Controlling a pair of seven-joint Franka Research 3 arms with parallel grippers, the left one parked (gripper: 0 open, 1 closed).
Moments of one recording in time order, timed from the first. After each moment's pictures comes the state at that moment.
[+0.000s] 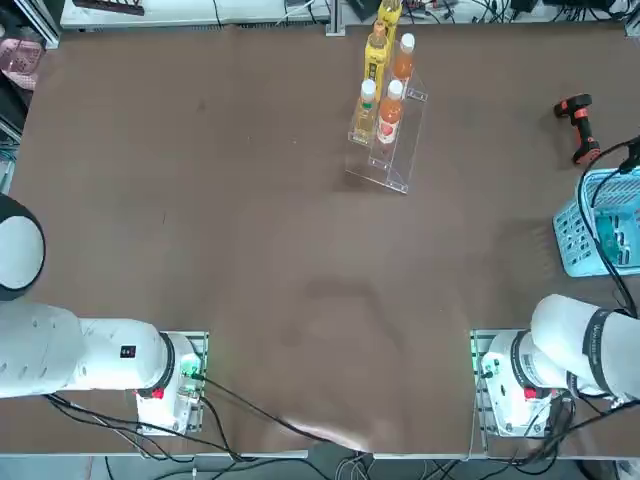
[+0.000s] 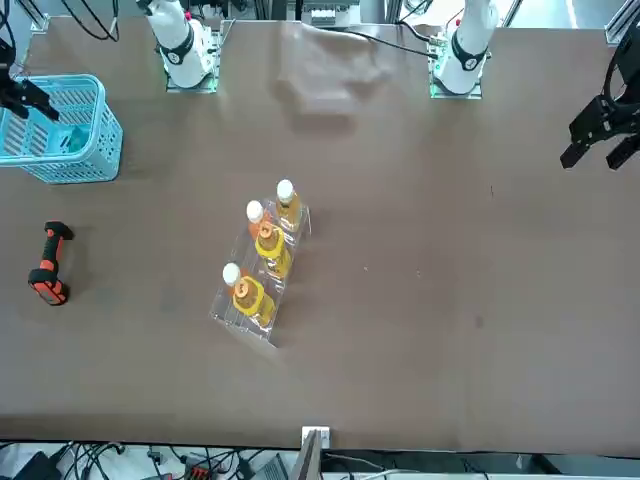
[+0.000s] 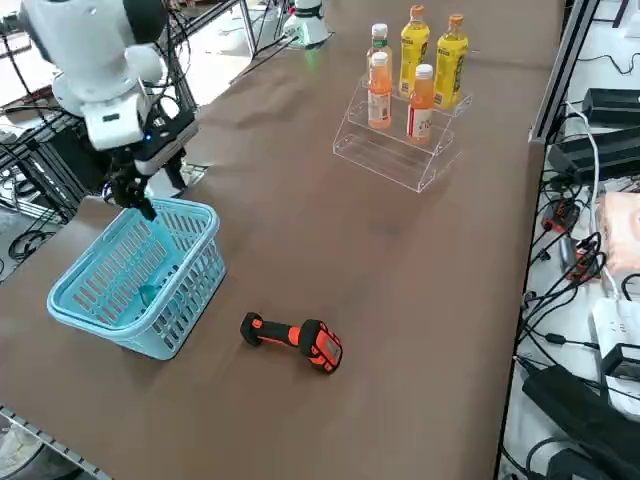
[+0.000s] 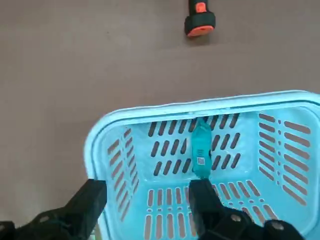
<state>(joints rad) -0.45 -0.29 -0.17 -2.35 -0.10 2.00 -0.52</state>
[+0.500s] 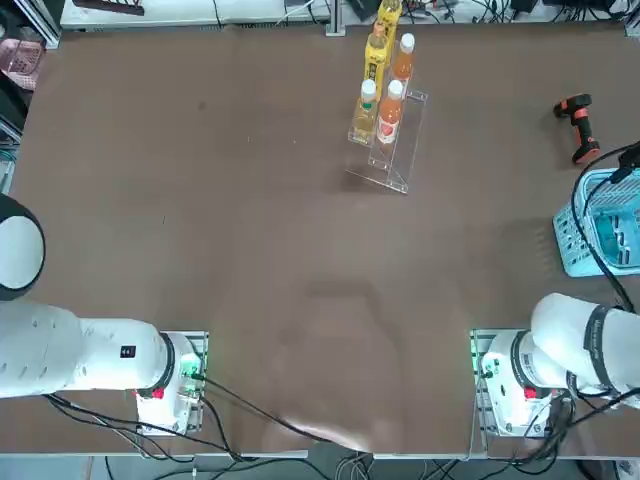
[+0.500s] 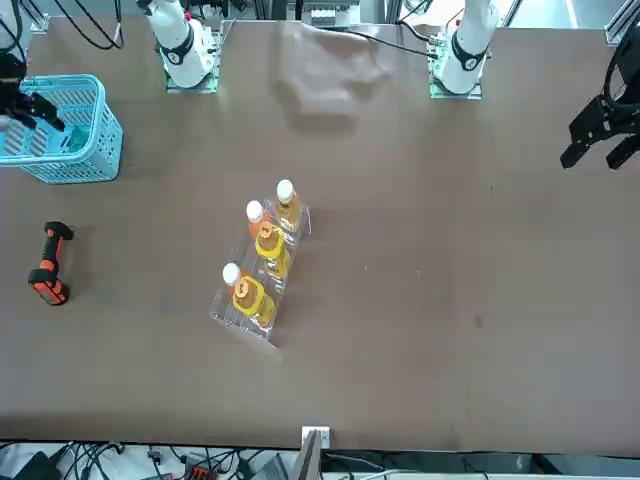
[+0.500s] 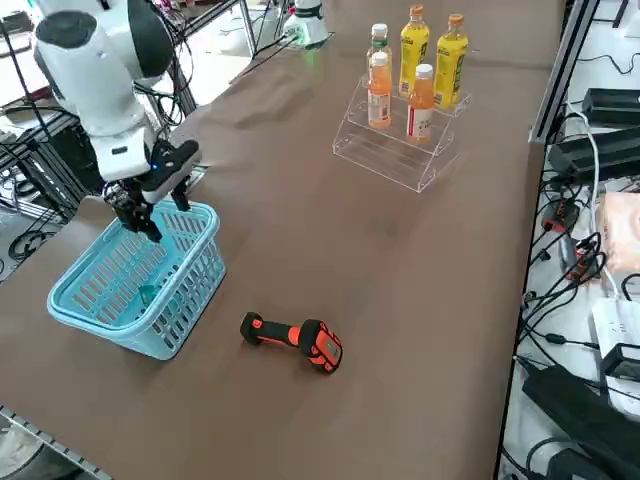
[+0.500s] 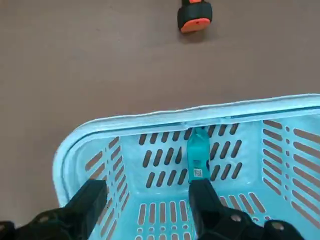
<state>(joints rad) -0.48 -0.19 -0.18 -2.39 -0.10 2.13 -0.53</state>
